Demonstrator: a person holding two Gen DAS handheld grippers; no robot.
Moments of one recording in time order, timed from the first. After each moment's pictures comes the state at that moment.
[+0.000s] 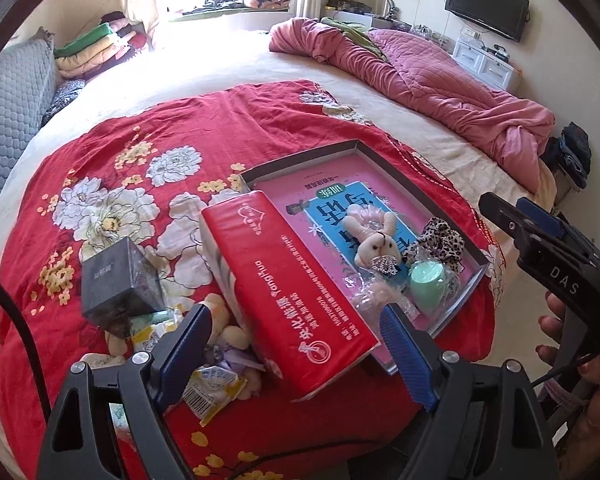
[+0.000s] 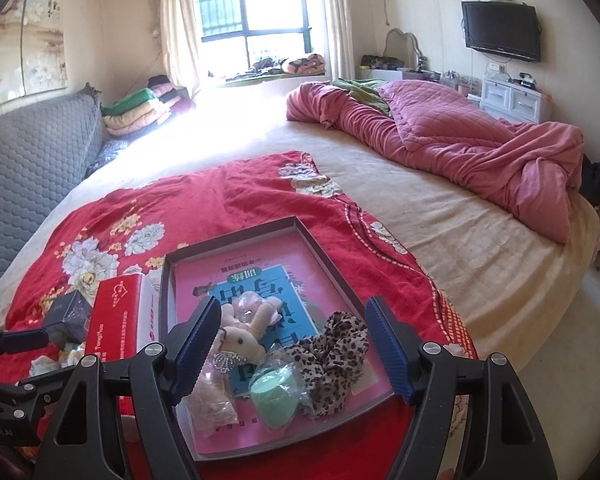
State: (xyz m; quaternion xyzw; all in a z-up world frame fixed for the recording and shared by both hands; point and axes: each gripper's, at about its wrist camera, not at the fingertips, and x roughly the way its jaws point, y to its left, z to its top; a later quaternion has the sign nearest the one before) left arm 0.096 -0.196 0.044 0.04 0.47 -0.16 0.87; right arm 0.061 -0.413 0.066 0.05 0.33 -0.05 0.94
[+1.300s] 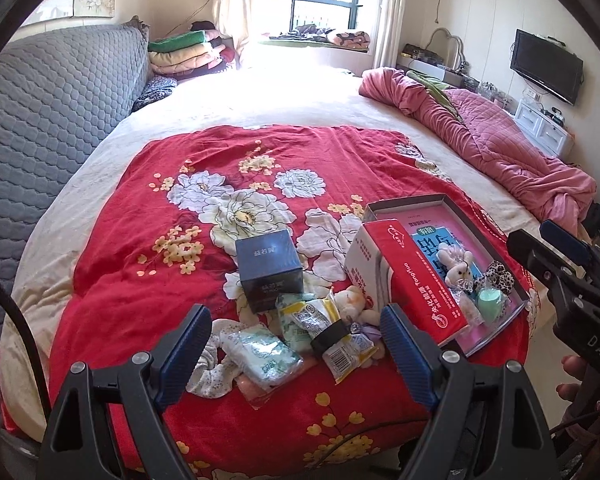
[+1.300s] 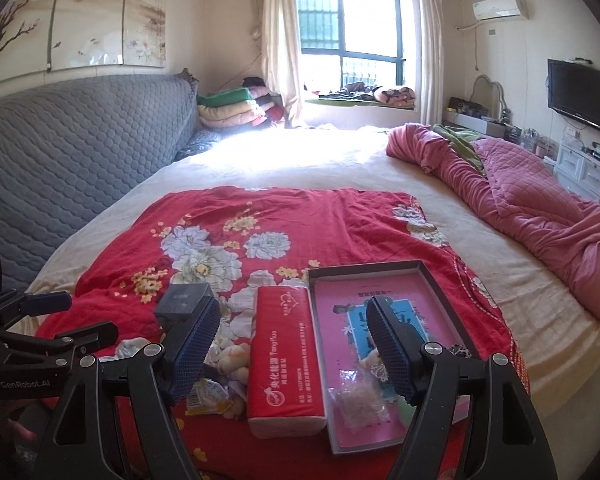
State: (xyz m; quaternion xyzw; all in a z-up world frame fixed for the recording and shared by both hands) left arm 0.046 -0.058 0.090 -0.01 0.41 -0.05 0.91; right arm 0.027 -0.260 0.123 -0.02 0.29 0.09 0.95
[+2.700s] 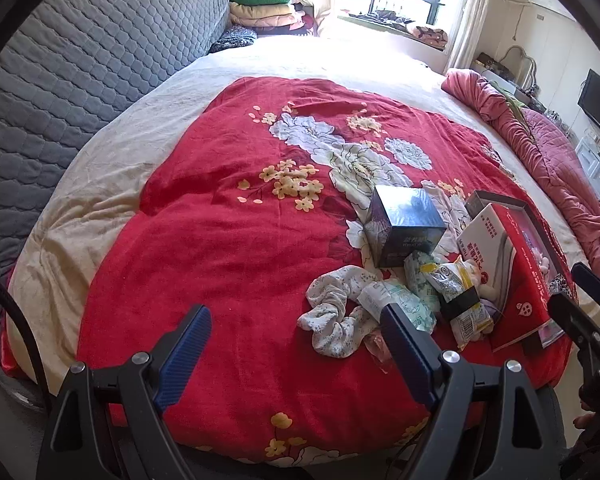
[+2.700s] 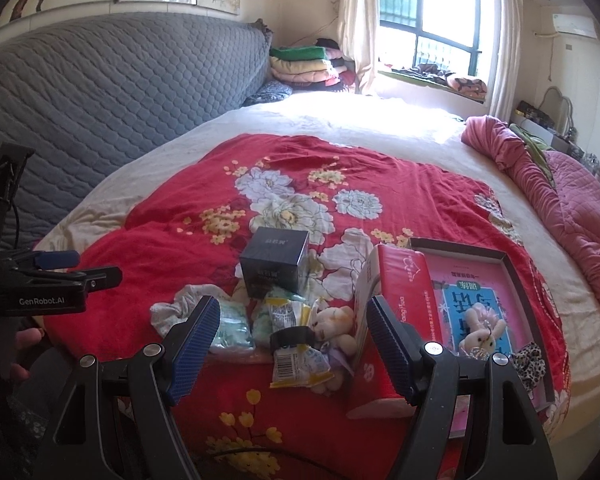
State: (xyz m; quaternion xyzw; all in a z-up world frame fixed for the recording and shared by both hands) left arm 0.030 0.068 0.028 -0.08 0.46 0.05 0.88; right arm 0.024 -0.157 0.066 -0.09 0.36 0.19 0.91
